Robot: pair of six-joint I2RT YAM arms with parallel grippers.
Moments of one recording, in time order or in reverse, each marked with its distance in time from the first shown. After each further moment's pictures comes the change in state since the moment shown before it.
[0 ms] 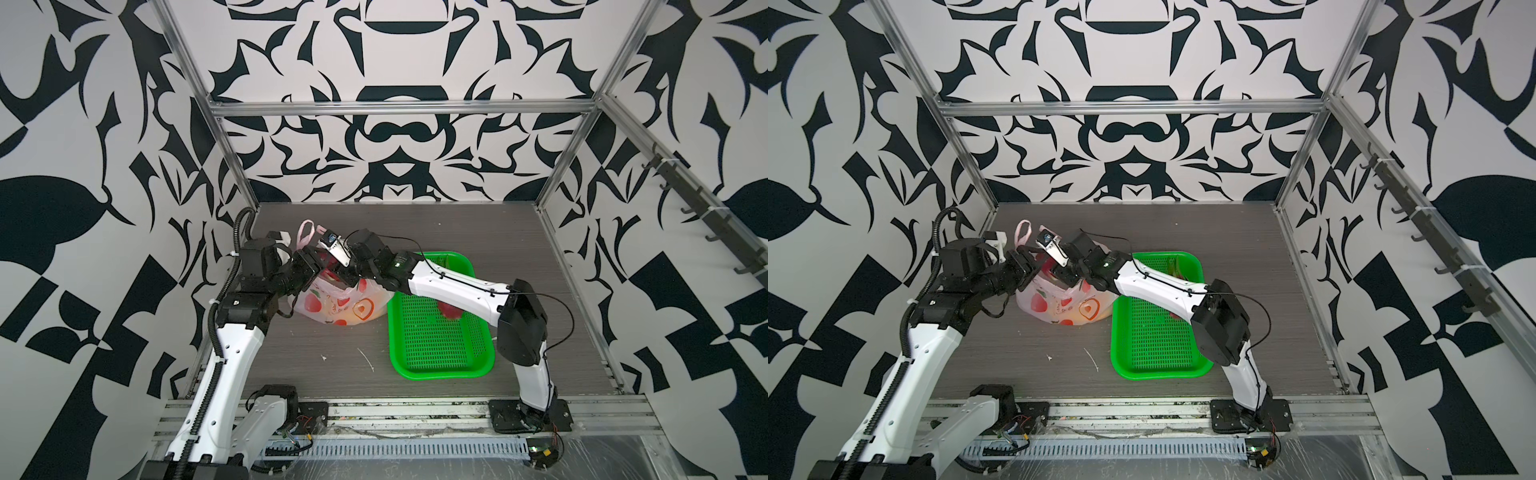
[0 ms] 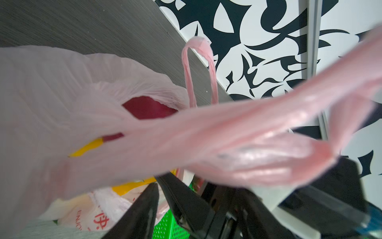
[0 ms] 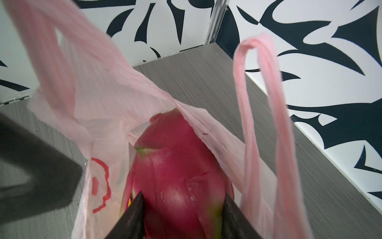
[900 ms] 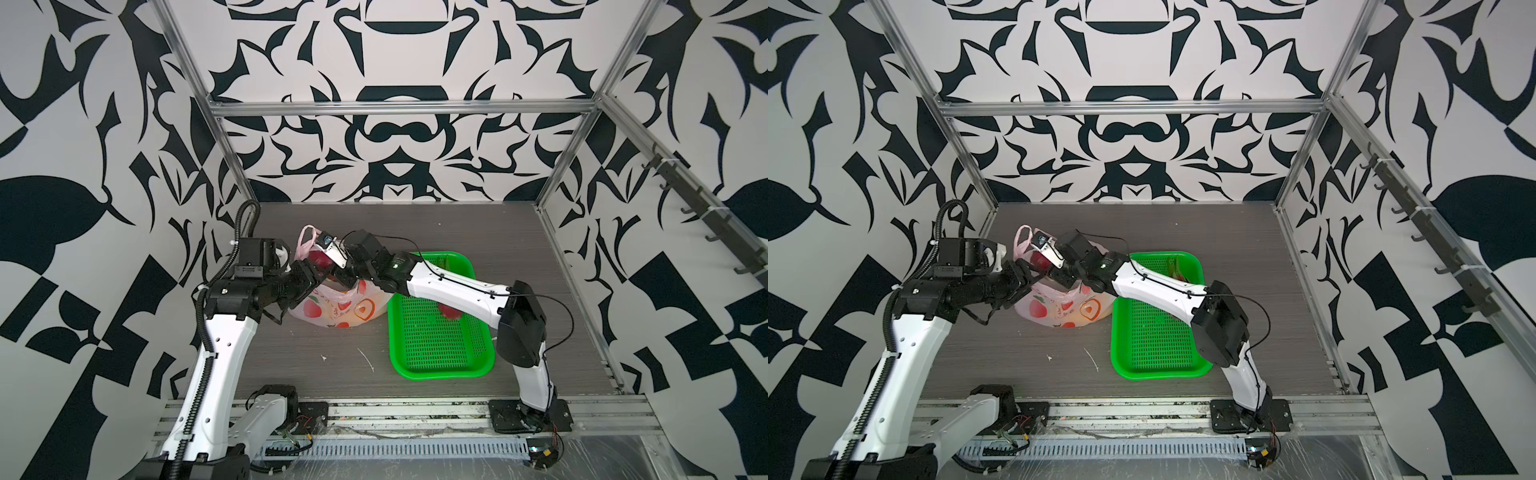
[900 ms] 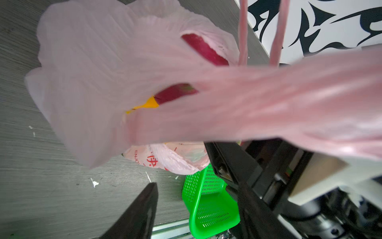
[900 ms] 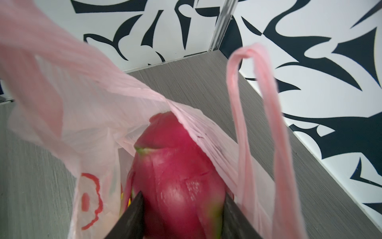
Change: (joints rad) left arm 0.002 0.058 0.179 -0.465 -0.042 0.168; right arm 0.011 0.002 0.026 -0.007 0.002 -0.026
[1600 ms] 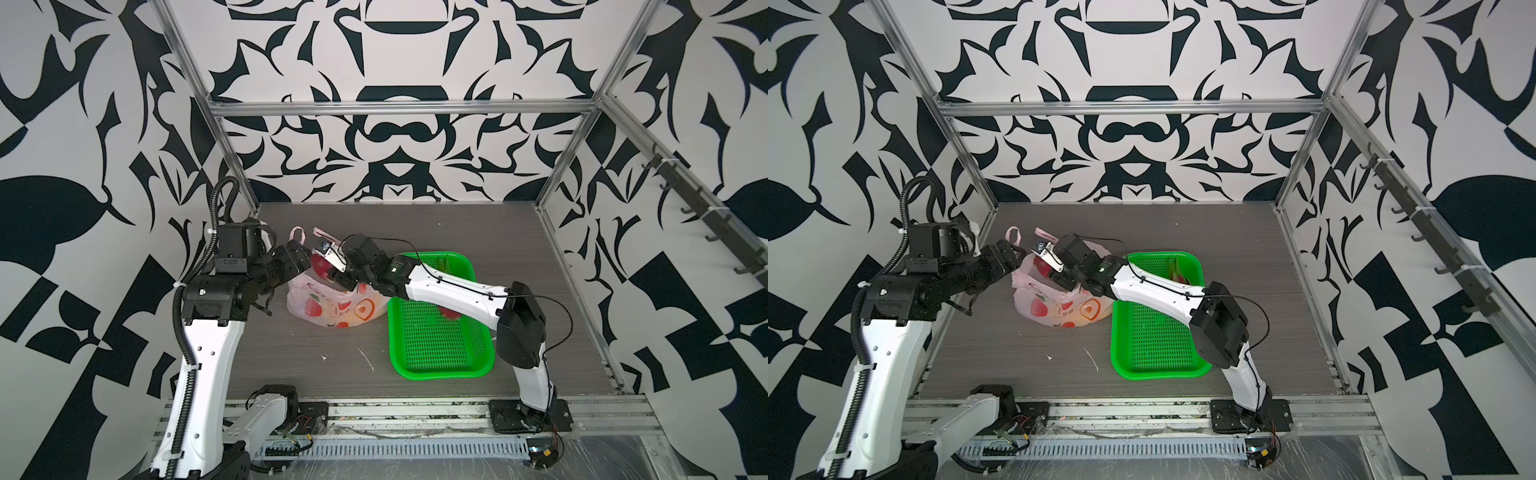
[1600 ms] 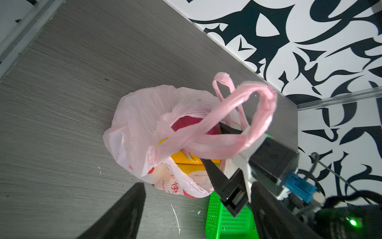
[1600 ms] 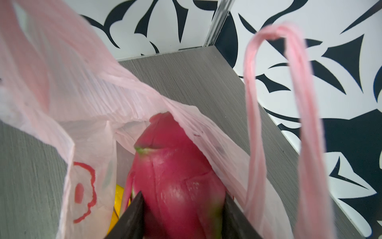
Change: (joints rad) left arm 0.000 0.027 0.279 -0.112 -0.218 0.139; right arm 0.022 0.000 -0.015 0.002 0.062 -0.062
